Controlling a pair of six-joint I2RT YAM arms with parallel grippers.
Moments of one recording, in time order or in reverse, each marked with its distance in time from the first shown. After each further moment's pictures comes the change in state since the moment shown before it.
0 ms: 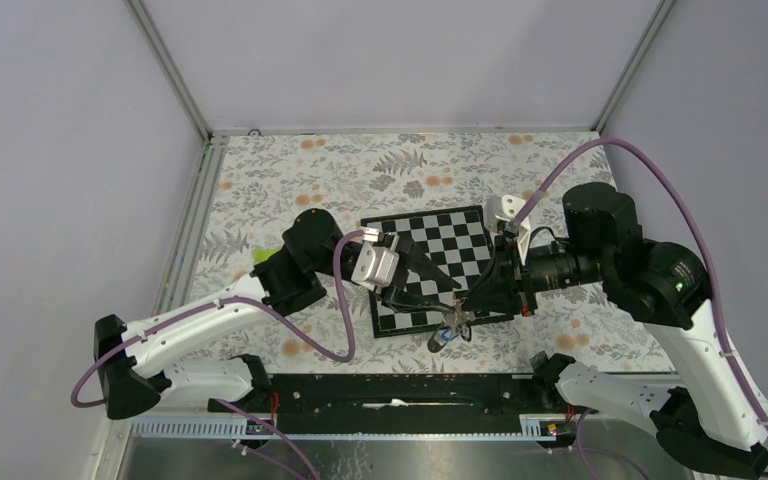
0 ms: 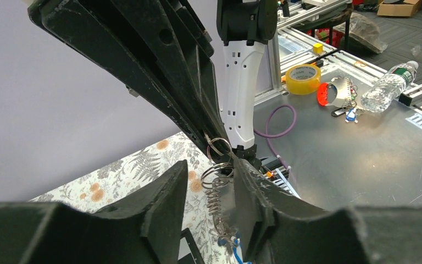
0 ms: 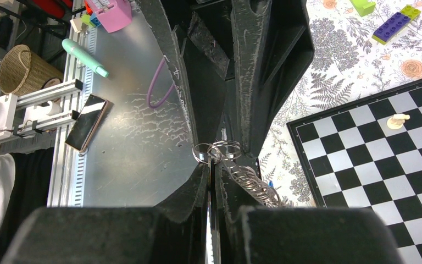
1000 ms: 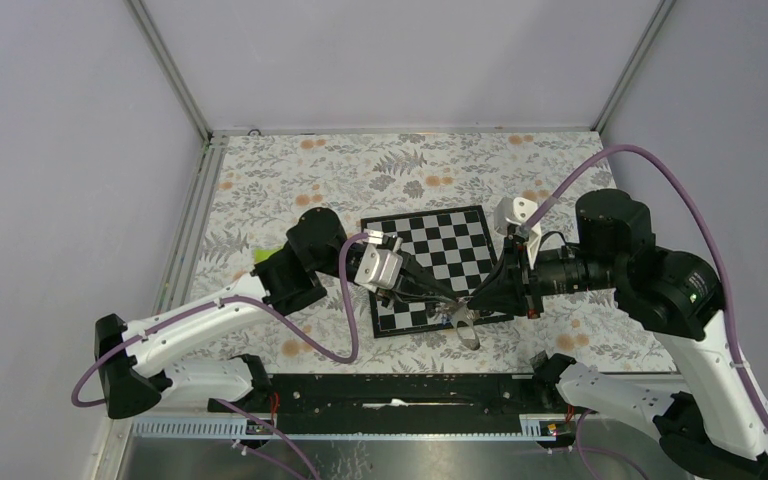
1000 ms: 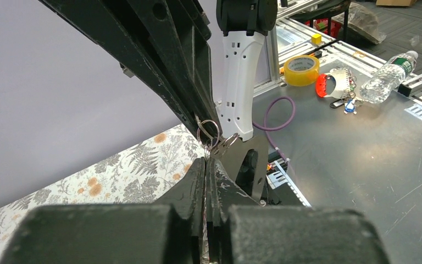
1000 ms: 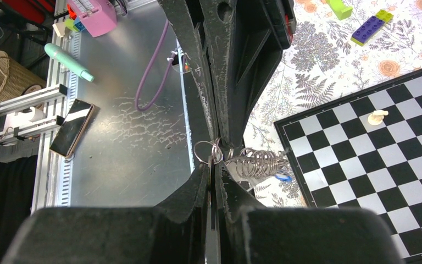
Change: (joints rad) left arm 0.000 0.006 0.010 -0.054 0.014 0.036; right arm 0.000 -0.038 0.000 0.000 0.055 0.000
